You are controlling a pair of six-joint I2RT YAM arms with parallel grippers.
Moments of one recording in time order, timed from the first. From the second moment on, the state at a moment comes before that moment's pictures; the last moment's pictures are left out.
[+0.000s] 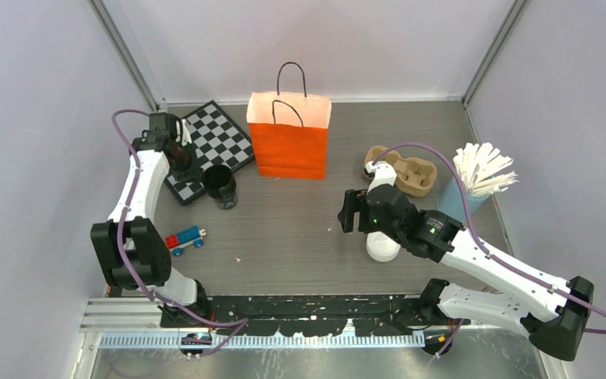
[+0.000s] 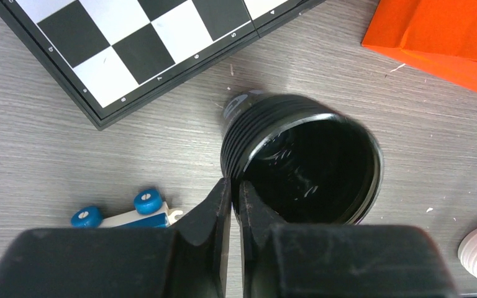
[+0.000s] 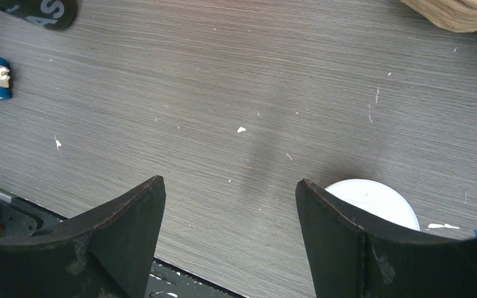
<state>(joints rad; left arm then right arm) 0.11 1.52 1.32 -0.87 0.15 -0.20 0.90 0.94 0.87 -0.59 0.33 0.58</state>
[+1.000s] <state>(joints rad) 0.07 1.52 1.39 -0.93 0.10 -0.20 0.90 0.88 0.84 -0.62 0.35 0.58</state>
